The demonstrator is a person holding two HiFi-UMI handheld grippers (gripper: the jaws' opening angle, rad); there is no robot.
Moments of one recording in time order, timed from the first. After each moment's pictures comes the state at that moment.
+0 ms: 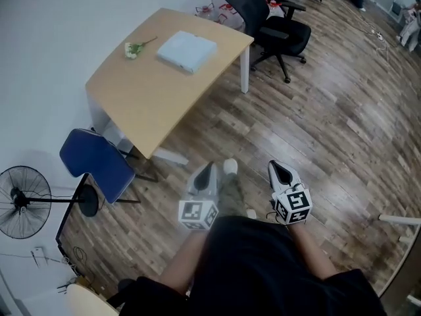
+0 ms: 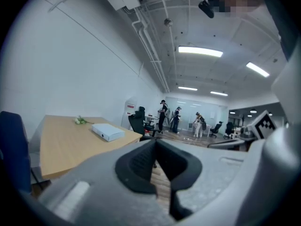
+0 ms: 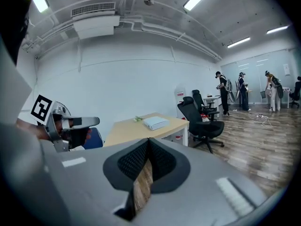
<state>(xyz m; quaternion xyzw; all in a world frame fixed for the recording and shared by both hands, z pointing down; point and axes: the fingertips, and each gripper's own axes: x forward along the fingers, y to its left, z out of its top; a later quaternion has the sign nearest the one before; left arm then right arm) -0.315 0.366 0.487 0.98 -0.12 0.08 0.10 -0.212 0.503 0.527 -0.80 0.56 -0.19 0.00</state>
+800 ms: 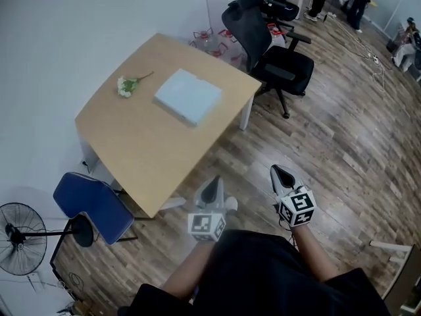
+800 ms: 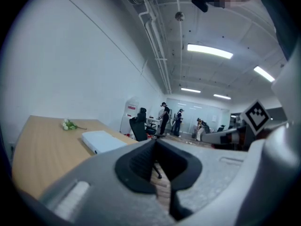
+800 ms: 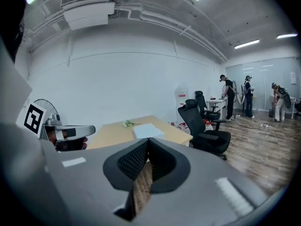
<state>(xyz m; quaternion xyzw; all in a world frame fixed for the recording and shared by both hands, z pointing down) -0.110 0.158 0.466 0.98 -0.11 0.07 0.11 0.007 0.275 0.476 -0.81 0.56 -0.19 -0.03</state>
